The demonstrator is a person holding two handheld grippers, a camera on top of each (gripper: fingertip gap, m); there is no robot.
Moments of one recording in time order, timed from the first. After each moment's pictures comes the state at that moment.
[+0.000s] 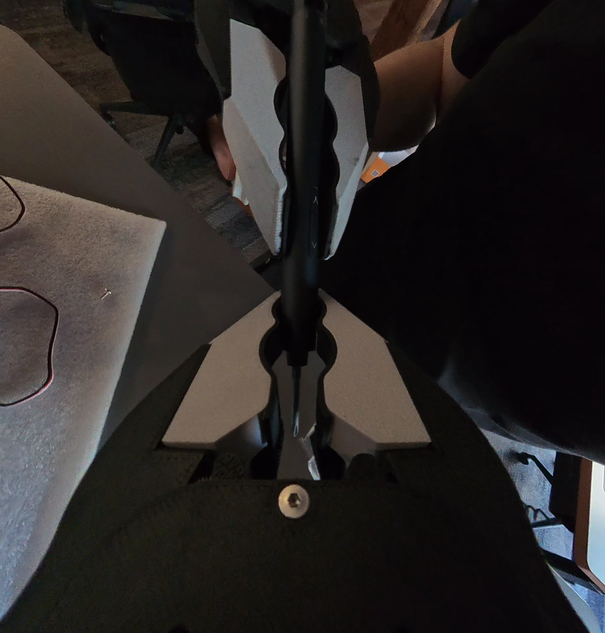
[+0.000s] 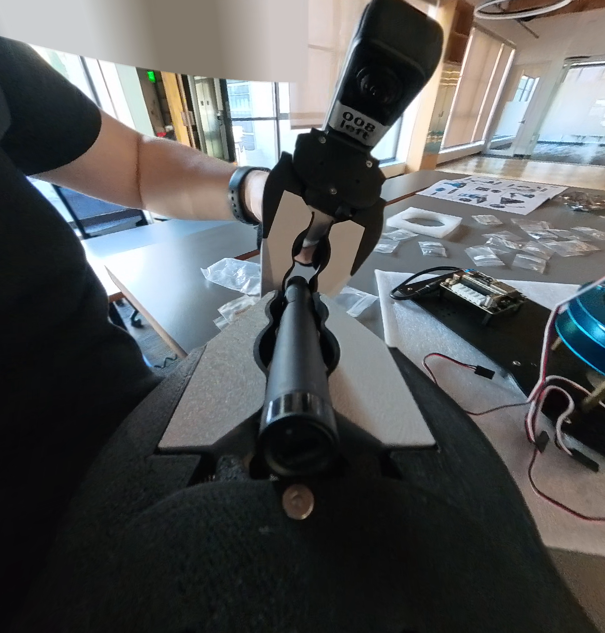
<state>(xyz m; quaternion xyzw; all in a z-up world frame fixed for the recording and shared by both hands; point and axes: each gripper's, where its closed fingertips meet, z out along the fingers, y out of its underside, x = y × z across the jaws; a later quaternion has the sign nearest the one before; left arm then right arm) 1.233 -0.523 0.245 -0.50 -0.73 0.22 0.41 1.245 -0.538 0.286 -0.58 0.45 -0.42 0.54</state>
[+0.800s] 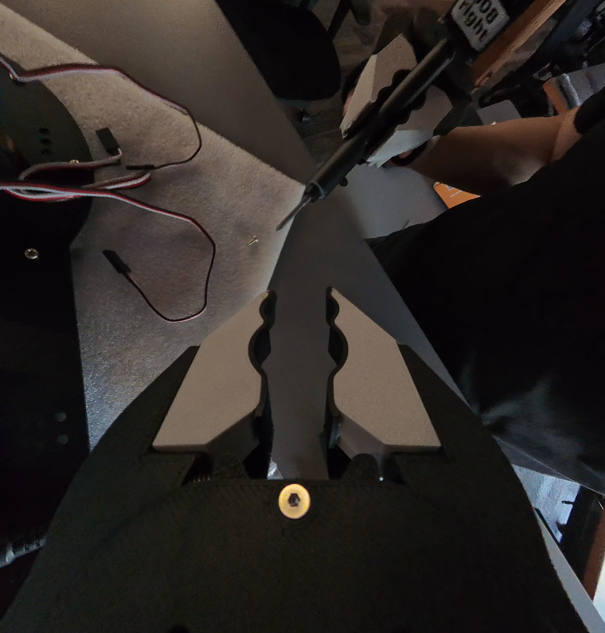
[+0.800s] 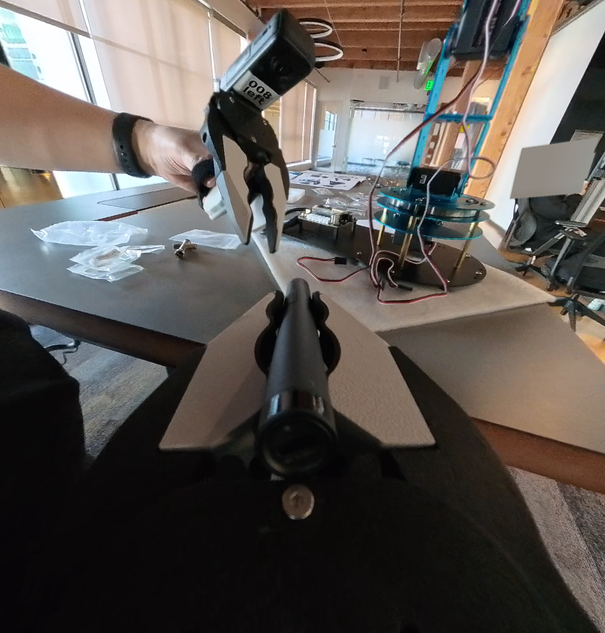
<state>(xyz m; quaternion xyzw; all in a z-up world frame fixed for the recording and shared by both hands) 1.276 -0.596 0.207 -0.43 -0.80 0.23 0.36 1.171 -0.609 0.225 -0.46 0.54 -0.57 0.42</state>
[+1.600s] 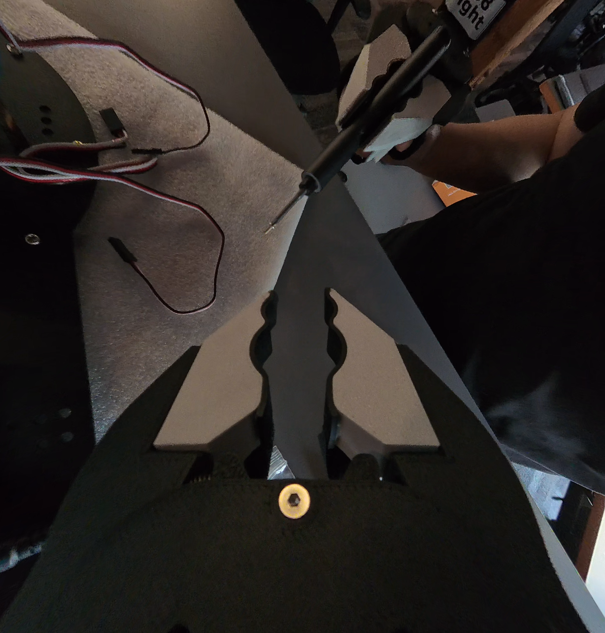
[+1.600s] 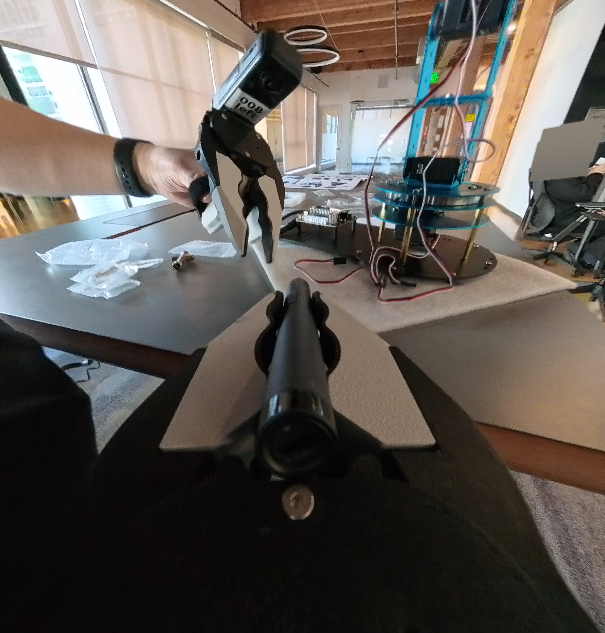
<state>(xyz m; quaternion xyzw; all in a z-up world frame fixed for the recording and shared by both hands) 1.281 -0.600 0.200 -0.42 -0.80 0.22 0.37 1.179 -0.619 0.223 -0.43 0.55 -0.55 0.45</state>
